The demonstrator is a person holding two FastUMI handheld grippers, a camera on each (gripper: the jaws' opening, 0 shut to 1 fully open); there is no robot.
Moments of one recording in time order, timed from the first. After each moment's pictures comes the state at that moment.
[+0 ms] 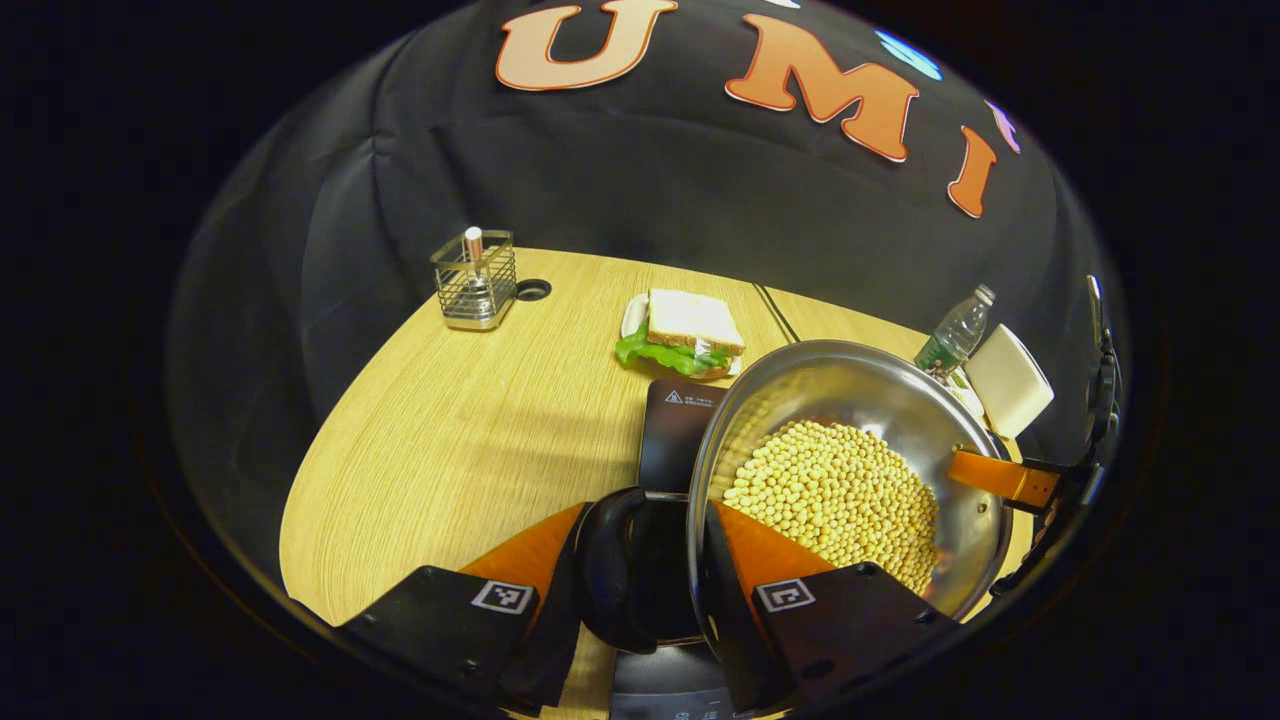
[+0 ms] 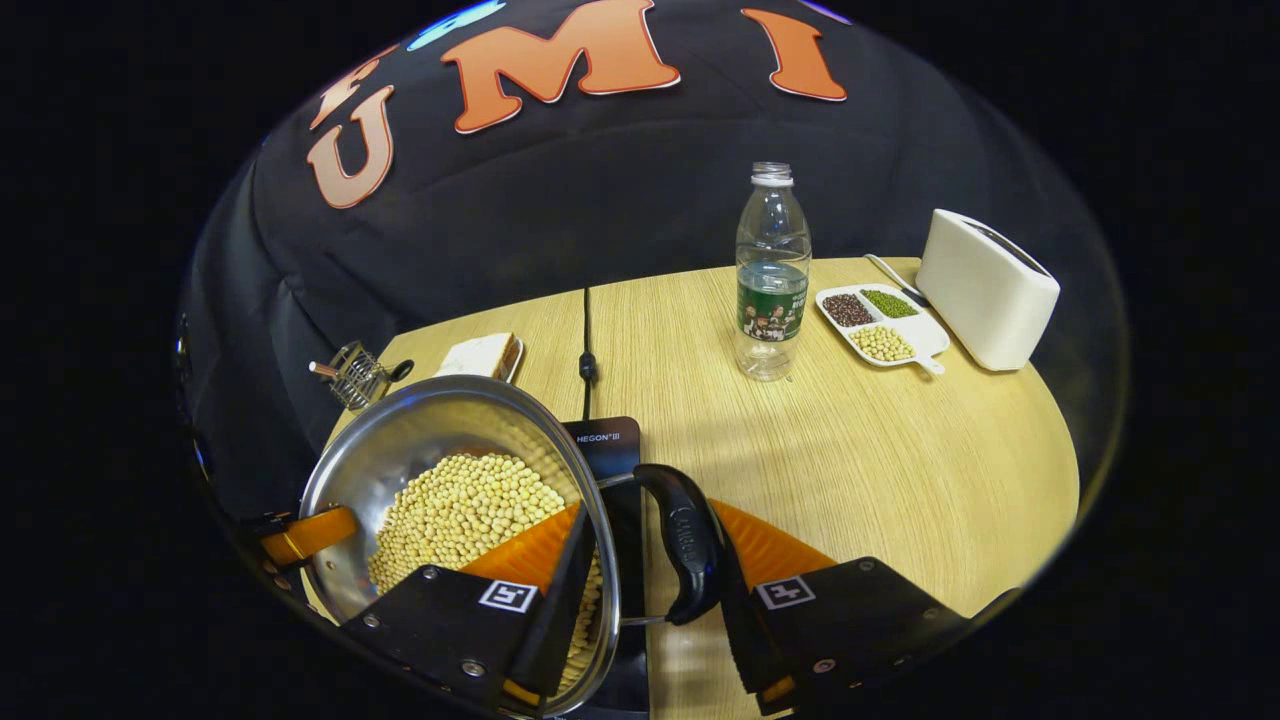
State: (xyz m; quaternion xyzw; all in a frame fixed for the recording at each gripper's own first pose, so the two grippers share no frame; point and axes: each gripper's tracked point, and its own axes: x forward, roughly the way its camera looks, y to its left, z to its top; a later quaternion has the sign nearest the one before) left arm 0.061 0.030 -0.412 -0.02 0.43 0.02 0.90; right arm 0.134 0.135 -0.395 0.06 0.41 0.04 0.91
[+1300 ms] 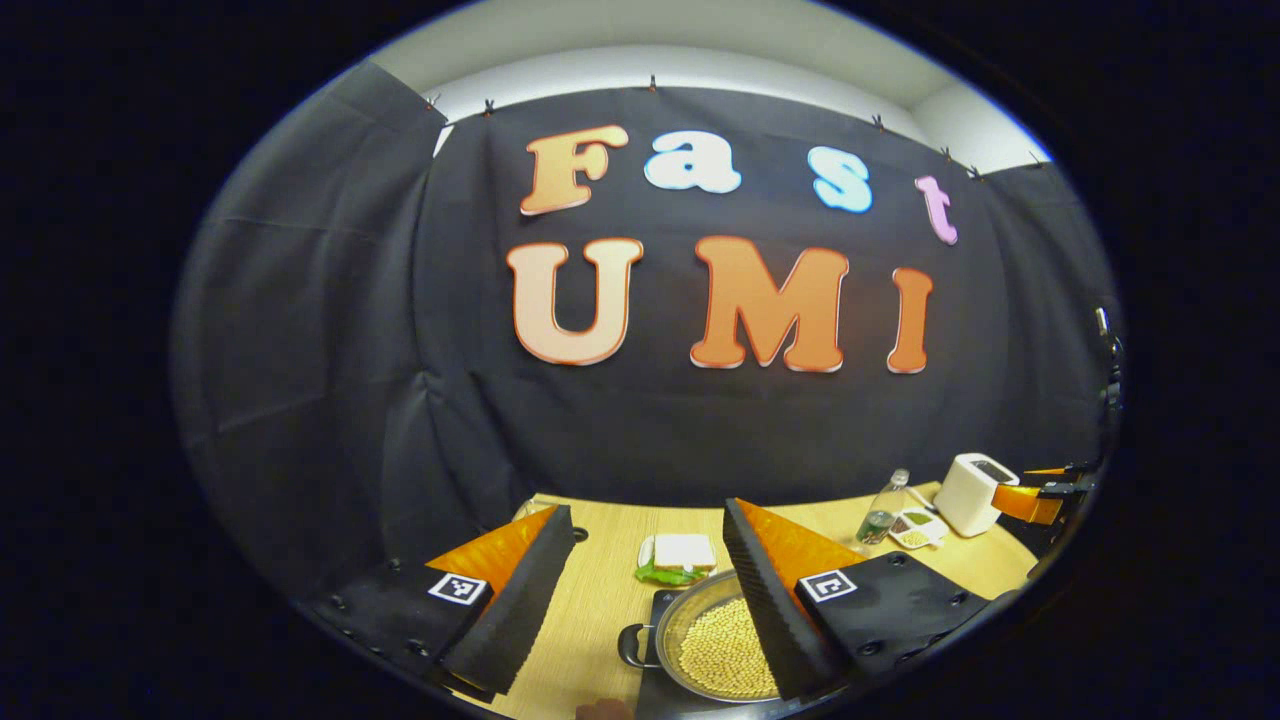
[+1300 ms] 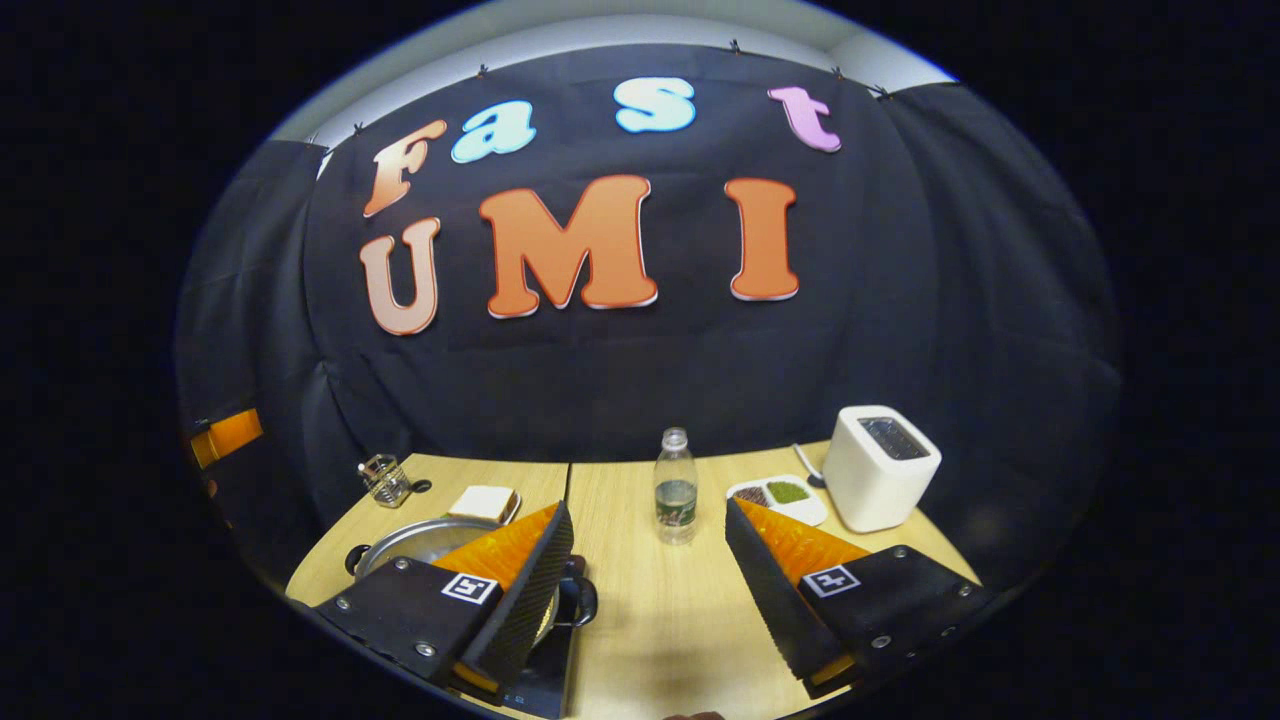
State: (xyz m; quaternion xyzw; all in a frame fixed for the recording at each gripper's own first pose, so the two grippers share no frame) left arm 0.054 0.016 -0.121 0.05 0.10 0.03 0.99; right arm 0.109 0.017 -0.145 0.02 0.16 0.02 0.99
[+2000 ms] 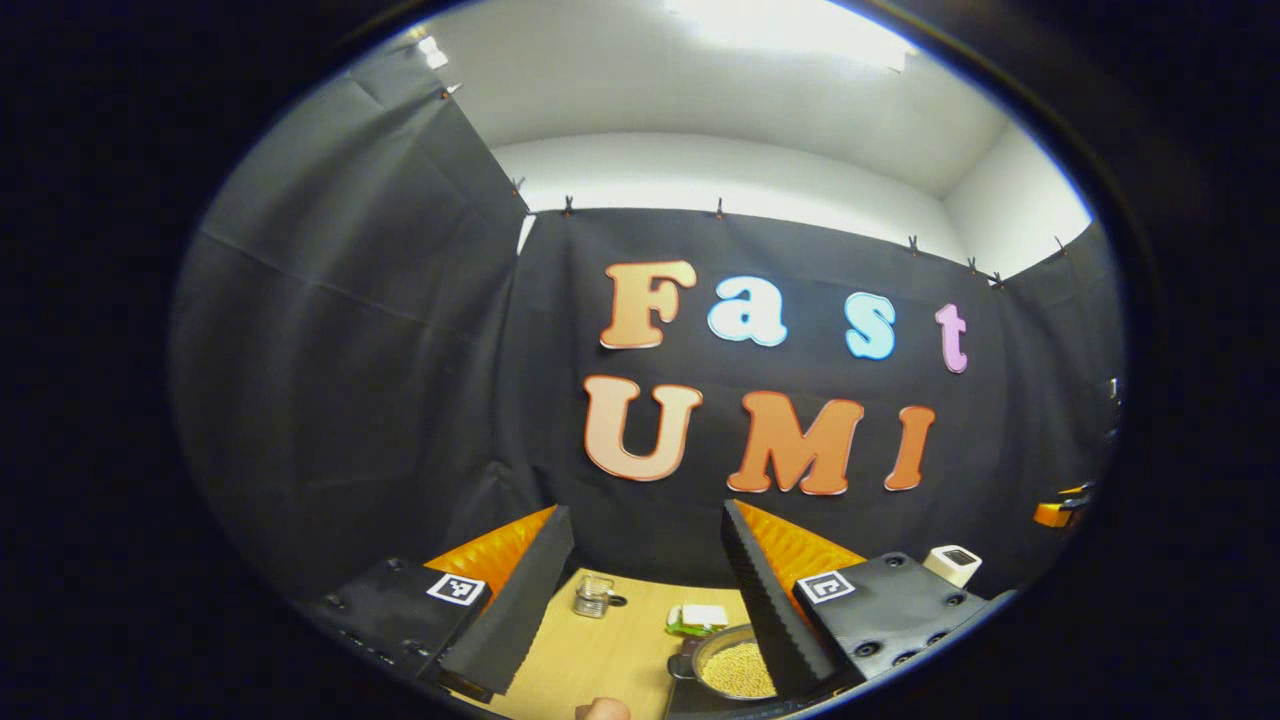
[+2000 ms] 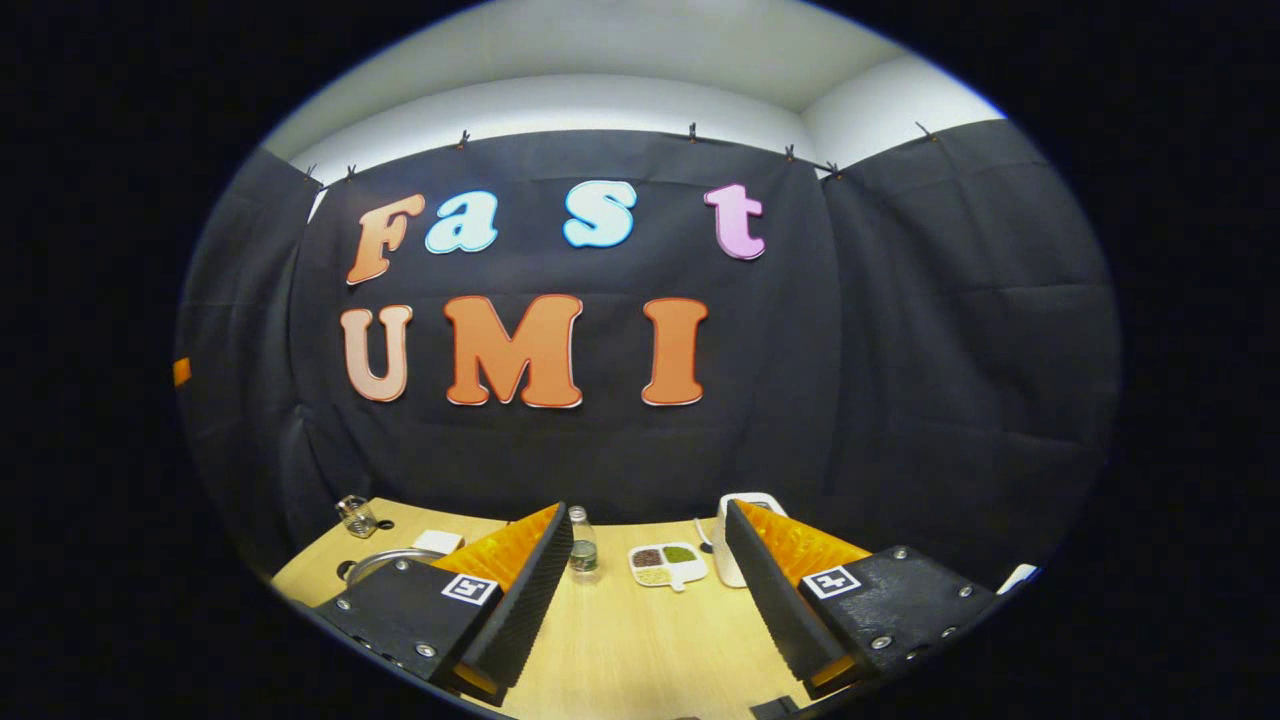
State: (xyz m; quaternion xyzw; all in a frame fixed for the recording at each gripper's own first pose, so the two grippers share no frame) left arm -0.066 0.115 0.048 0.02 -0.04 0.10 0.99; right arm -0.004 -0.097 -0.027 -0.01 0.07 -0.07 1.00
